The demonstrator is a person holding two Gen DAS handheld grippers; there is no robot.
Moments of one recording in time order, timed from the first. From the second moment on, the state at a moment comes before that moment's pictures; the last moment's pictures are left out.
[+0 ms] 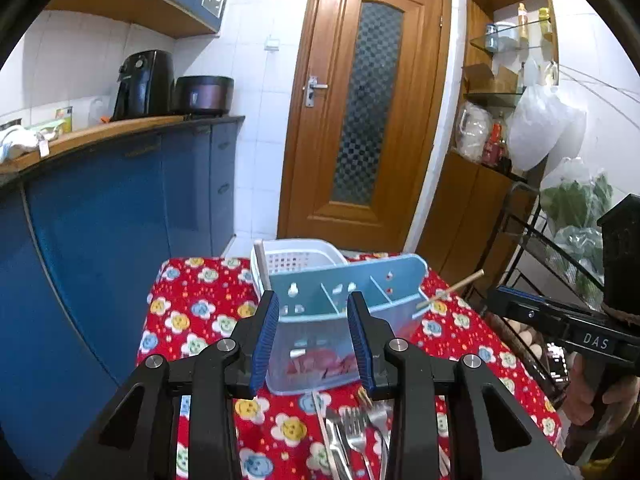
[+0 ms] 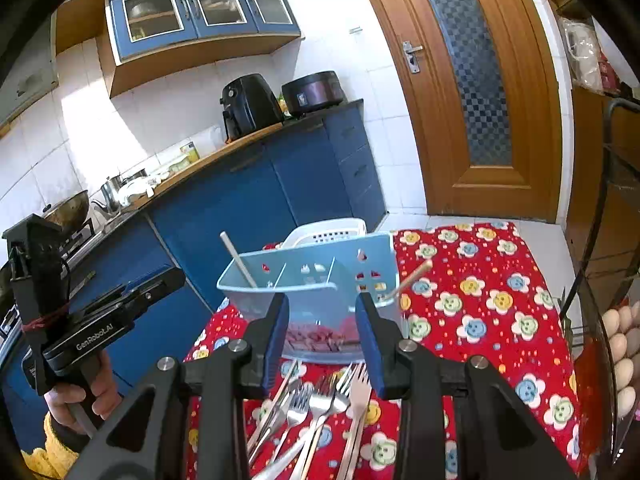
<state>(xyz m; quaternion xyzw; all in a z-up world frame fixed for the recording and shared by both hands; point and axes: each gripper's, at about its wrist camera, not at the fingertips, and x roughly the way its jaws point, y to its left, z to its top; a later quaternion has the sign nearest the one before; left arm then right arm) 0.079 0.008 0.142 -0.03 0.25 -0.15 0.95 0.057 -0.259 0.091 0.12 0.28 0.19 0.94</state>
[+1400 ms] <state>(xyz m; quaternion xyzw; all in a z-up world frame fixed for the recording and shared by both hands) 0.108 -0.011 0.006 -0.05 0.45 -0.13 0.88 0.028 -0.278 -0.008 0.17 0.39 0.16 0.89</state>
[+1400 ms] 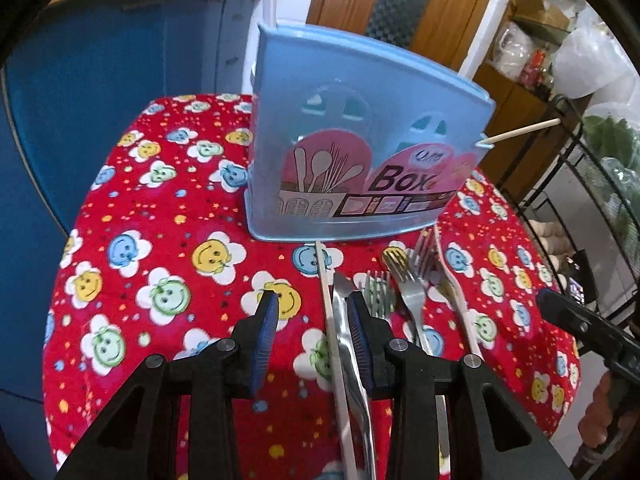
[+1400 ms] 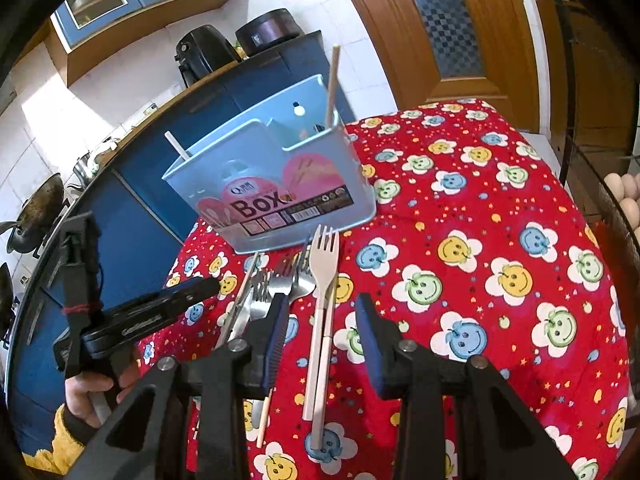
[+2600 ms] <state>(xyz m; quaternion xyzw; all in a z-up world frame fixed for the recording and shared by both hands) 0.149 -0.009 -0.009 -0.01 0.48 -0.11 0.87 0.032 -0.284 -0.030 0.19 0.41 0.17 0.88</state>
